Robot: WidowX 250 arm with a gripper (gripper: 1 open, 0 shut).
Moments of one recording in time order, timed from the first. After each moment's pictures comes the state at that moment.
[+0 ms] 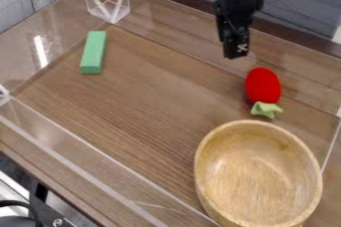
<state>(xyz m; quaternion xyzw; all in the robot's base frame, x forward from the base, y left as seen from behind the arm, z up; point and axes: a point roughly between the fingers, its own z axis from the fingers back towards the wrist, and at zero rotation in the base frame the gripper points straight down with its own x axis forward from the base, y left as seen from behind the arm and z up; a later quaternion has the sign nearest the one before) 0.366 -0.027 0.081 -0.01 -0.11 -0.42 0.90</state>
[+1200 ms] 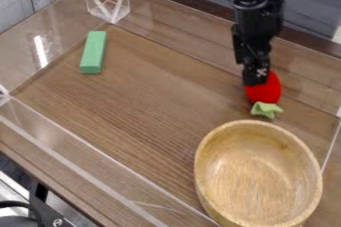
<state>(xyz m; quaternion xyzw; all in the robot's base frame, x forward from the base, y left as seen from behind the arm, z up) 0.359 -0.058 0.057 -0.04 -0.09 -0.43 0.90</state>
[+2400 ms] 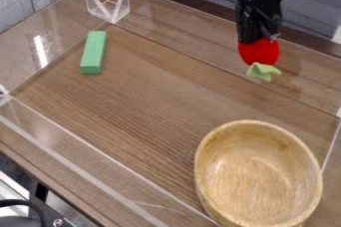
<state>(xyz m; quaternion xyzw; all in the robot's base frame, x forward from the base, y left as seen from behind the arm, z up) 0.351 -0.048 0.122 0.02 -0.12 -0.33 0.94</state>
